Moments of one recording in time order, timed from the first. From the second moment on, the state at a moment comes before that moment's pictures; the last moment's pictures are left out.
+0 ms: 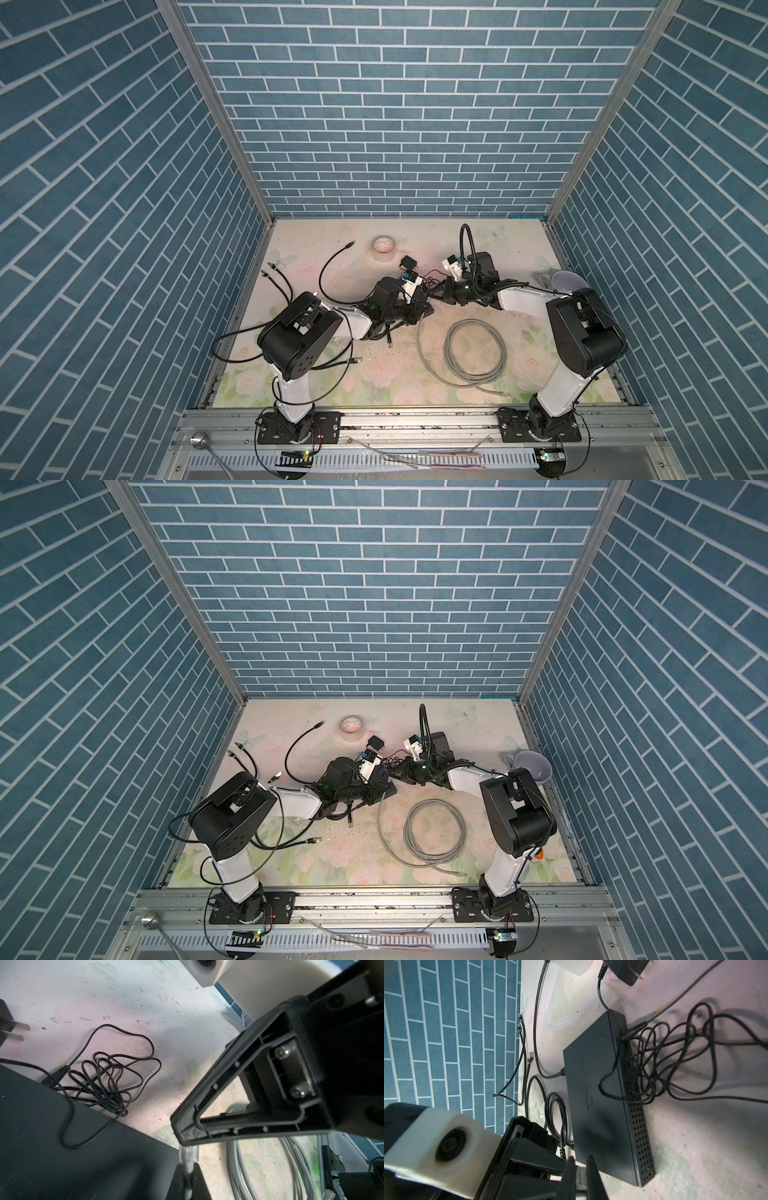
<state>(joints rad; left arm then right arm) -0.69 1.82 0.77 0.55 0.41 -0.38 0.45 1.74 0.92 0.03 -0.78 0.65</state>
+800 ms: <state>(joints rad) -0.70 1.80 0.75 0.57 0.37 -0.39 0.45 1.74 0.92 0.02 -0.77 0.65</state>
